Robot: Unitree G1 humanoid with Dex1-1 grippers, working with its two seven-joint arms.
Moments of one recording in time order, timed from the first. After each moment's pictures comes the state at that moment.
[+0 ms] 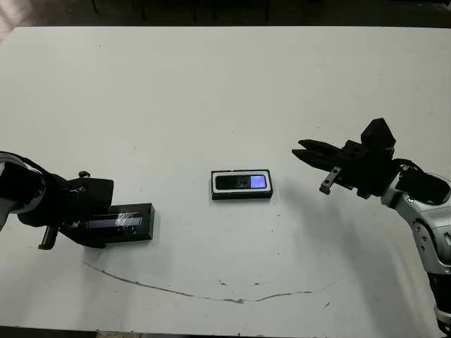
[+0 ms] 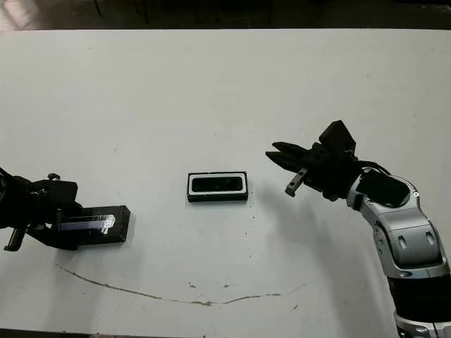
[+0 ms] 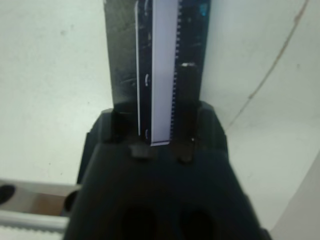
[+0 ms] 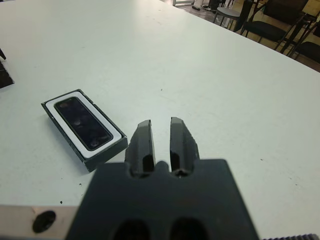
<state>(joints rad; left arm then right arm) -0.28 1.23 -0.30 -0.24 0.05 0.38 -1.34 -0.26 -0.62 0.01 -0.19 0.28 0.40 0.75</state>
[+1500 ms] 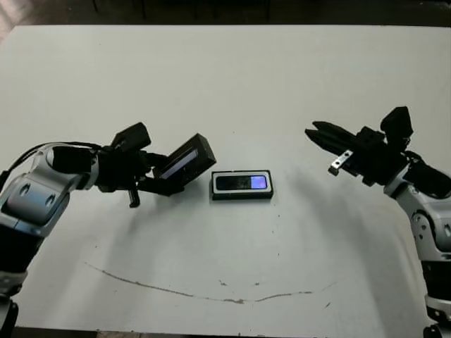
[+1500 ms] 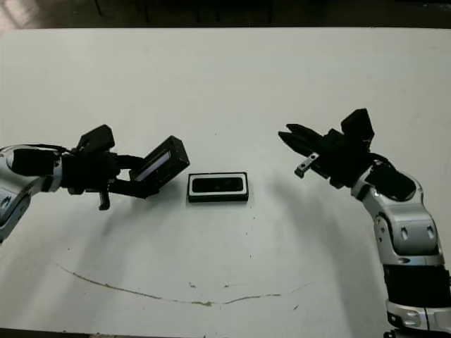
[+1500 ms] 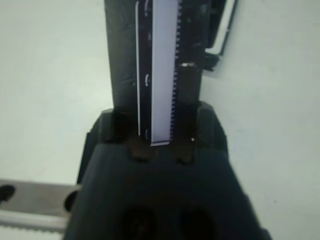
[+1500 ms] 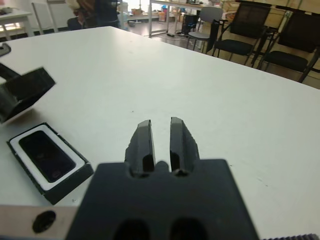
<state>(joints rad) -0.51 0.77 -0.28 0.05 -0.20 0.44 -1.10 -0.33 -0.56 -0.08 0.00 0.34 0.29 0.71</state>
